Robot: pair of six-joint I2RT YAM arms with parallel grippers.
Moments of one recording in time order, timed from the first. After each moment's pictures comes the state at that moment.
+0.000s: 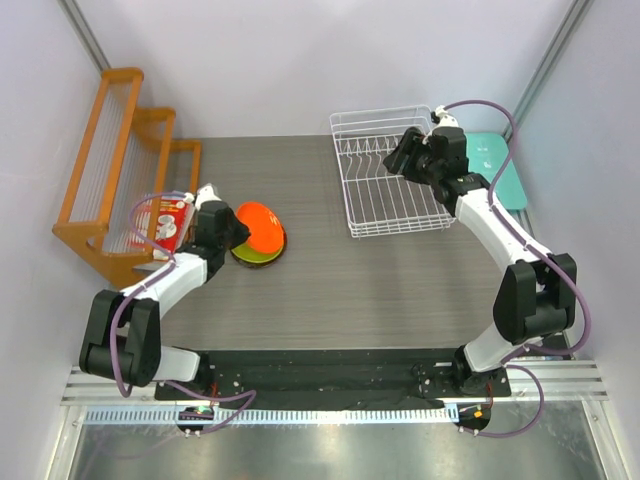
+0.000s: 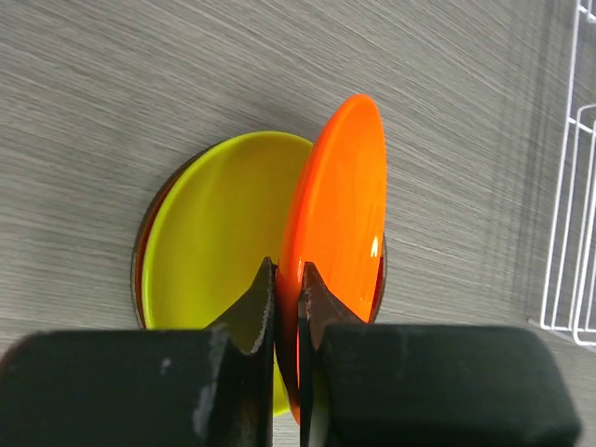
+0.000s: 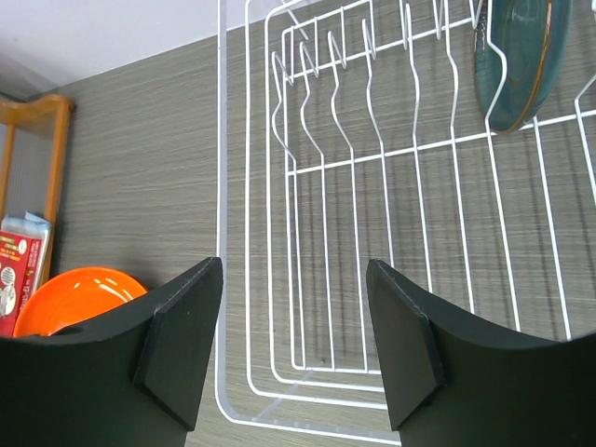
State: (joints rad) left arm -0.23 1.37 0.70 0.09 -0.14 -0.65; right arm 0.21 1.58 1.30 -0.14 -0.10 0.48
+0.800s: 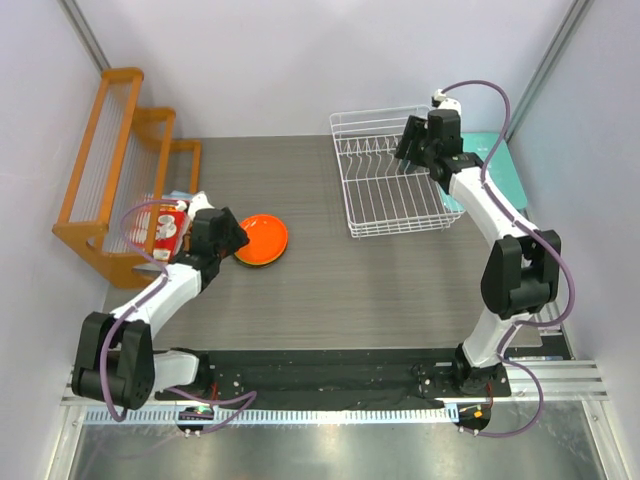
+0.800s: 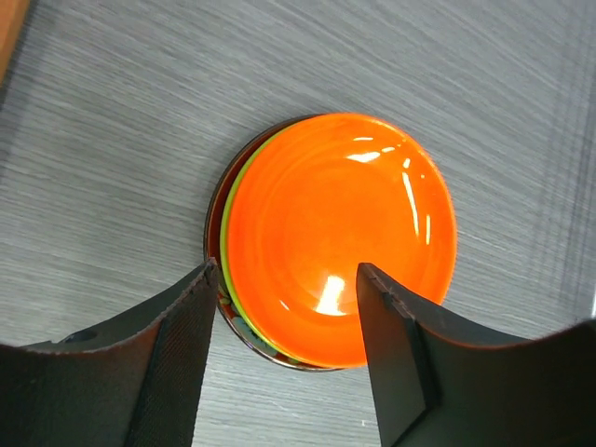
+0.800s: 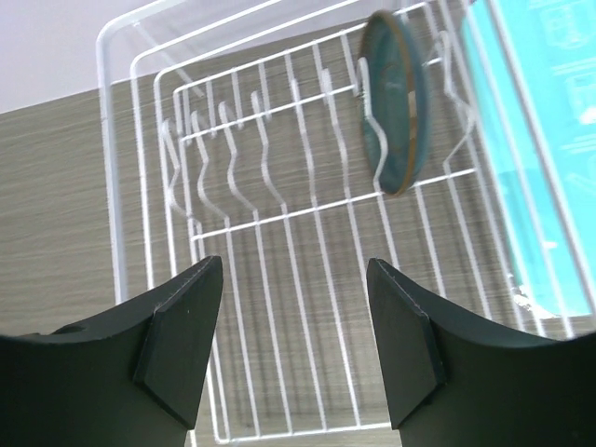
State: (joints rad) left arm -0.22 1.26 0.63 0.01 -0.22 -0.62; right arm 0.19 1.74 1.51 -0.23 0.10 0.36
